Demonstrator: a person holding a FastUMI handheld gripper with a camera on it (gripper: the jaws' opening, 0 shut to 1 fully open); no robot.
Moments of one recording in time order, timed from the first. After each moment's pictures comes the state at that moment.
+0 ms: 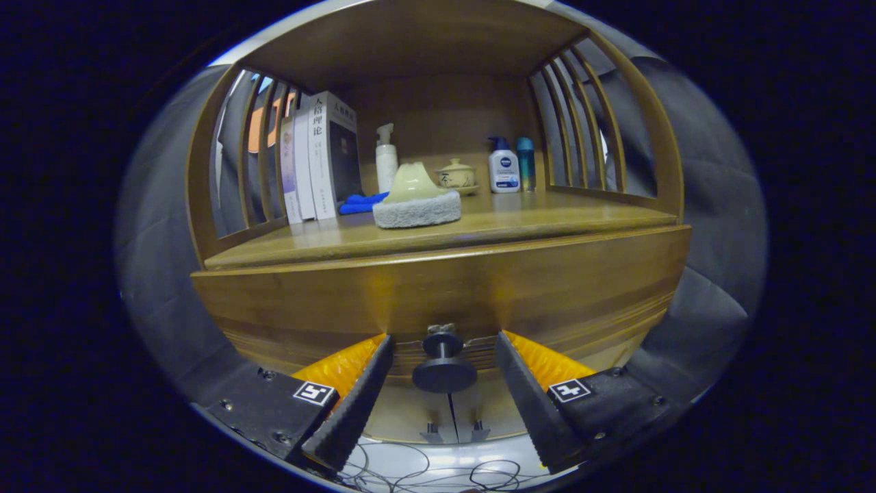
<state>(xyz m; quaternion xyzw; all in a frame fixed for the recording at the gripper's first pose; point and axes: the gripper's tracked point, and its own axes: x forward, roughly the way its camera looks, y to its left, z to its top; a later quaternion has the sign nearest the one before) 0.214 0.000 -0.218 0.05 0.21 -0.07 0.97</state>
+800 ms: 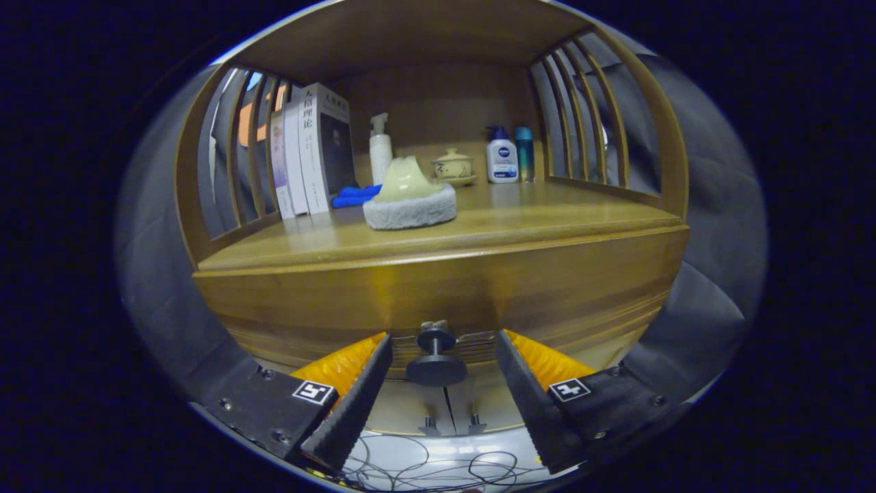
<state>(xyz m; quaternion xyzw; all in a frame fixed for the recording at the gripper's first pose) 0.208 -0.006 -0.199 0.07 0.23 -0.07 0.97</state>
